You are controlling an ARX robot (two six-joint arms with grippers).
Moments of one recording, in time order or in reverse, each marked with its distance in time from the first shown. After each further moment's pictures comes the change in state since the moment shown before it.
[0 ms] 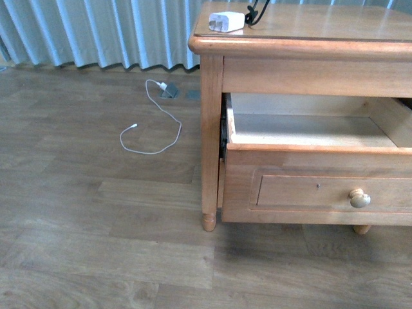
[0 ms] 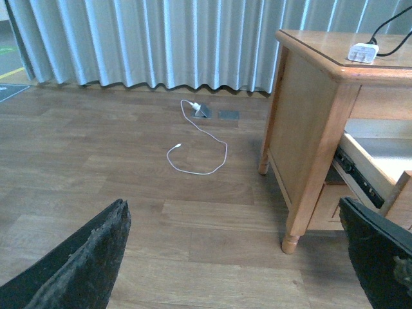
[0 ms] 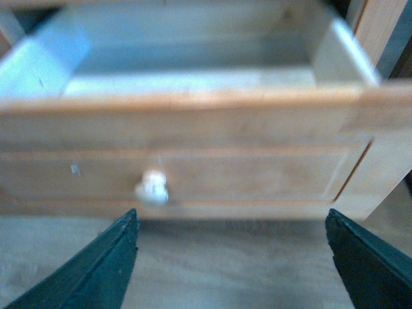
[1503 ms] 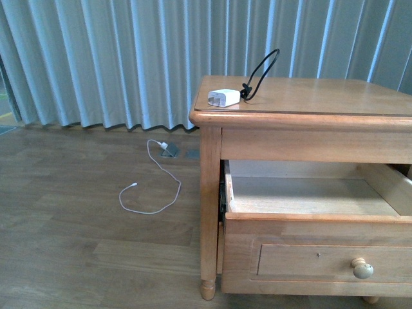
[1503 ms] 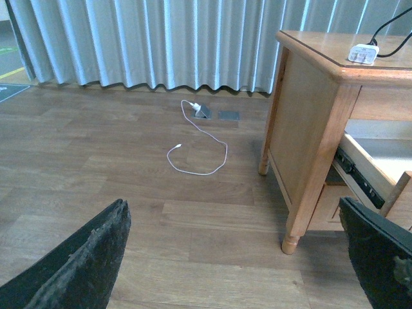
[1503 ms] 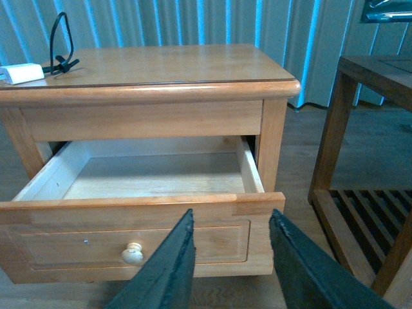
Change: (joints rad) left arm 0.000 0.000 0.000 0.000 0.002 0.000; right arm -0.375 -1.038 -0.175 -0.558 -0.267 -0.008
